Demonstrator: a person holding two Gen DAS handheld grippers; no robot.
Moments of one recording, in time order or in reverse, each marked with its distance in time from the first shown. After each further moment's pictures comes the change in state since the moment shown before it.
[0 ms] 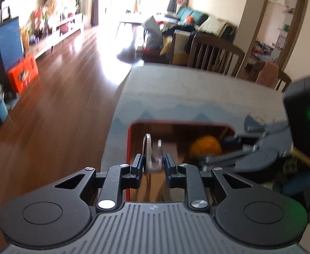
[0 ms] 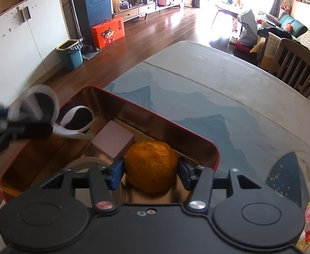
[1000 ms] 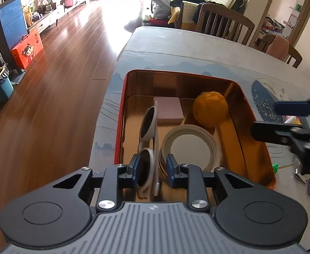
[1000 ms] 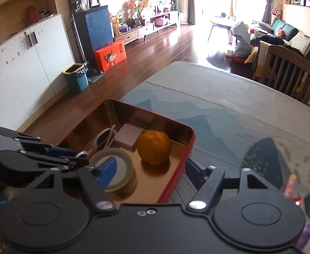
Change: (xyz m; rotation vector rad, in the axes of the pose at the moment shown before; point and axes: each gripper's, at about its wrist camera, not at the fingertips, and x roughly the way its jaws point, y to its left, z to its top) left arm 0.005 -0.011 -0.024 -0.004 0.156 0.051; right arm -0.093 -0.011 -0.035 0.074 -0.132 0.038
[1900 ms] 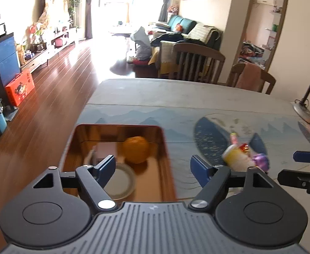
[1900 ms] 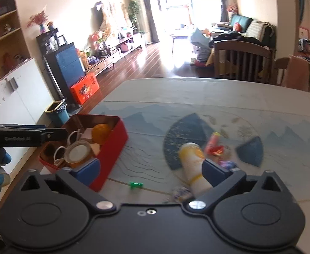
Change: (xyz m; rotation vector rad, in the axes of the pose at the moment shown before) left arm -0.080 -0.116 0.001 0.064 -0.241 -0.052; right arm -0.117 -0.100 -0.091 0.230 -0.145 -0.075
